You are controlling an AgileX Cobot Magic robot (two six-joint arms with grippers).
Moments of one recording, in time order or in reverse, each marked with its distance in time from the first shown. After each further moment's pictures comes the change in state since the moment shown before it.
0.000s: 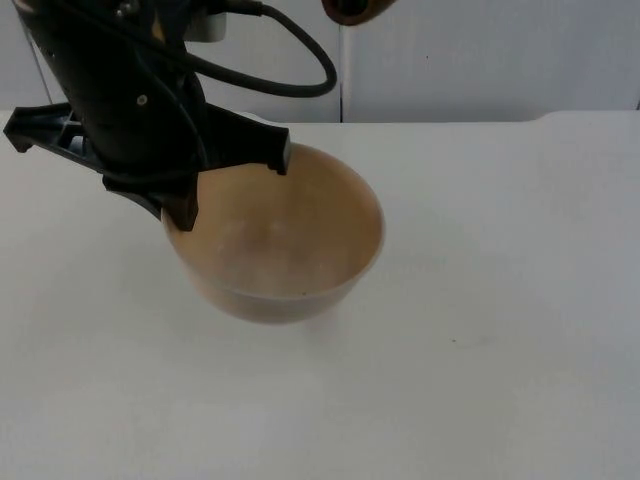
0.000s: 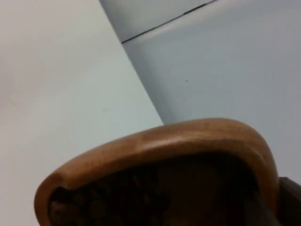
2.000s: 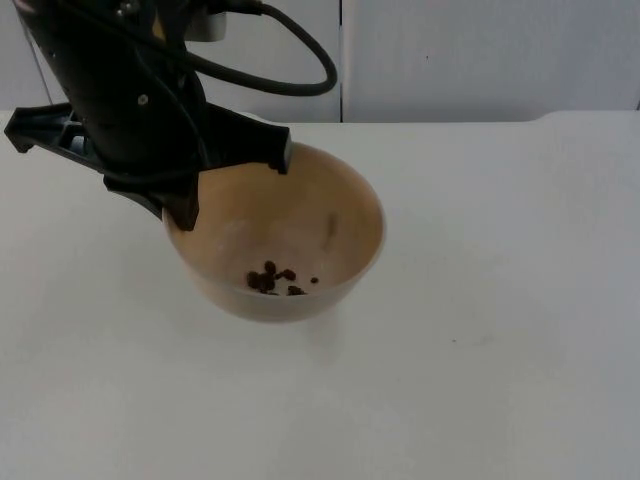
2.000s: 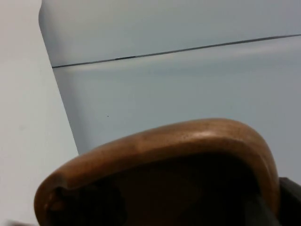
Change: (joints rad) right arm 0.132 -0.013 0.000 -0.267 -0.006 -0.142; left arm 0.000 0.000 0.000 -0.002 -0.002 -0.003
